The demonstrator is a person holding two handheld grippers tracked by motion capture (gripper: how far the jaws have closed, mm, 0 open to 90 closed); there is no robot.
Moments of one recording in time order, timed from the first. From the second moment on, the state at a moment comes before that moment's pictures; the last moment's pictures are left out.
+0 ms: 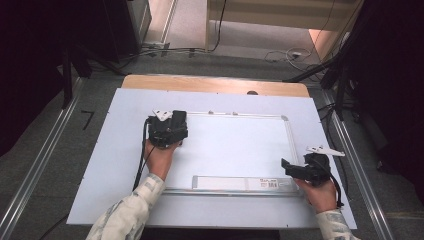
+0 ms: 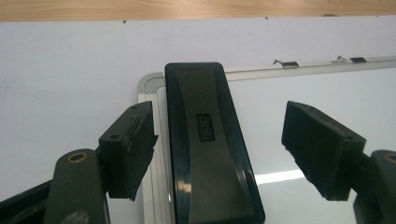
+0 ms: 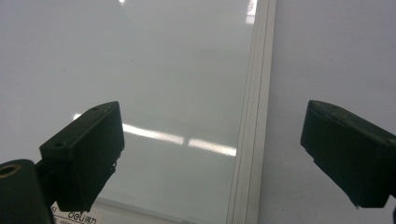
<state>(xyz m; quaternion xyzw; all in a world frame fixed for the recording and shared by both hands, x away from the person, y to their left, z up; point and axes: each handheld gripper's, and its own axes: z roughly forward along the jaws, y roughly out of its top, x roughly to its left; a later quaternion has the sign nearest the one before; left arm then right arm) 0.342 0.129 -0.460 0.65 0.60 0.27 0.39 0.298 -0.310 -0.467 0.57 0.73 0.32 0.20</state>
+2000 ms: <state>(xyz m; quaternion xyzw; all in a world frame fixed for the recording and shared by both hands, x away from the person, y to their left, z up) 0.228 0.263 -0.479 0.61 0.65 0.27 0.36 0.279 -0.360 -0.459 0.61 0.68 0.34 0.22</state>
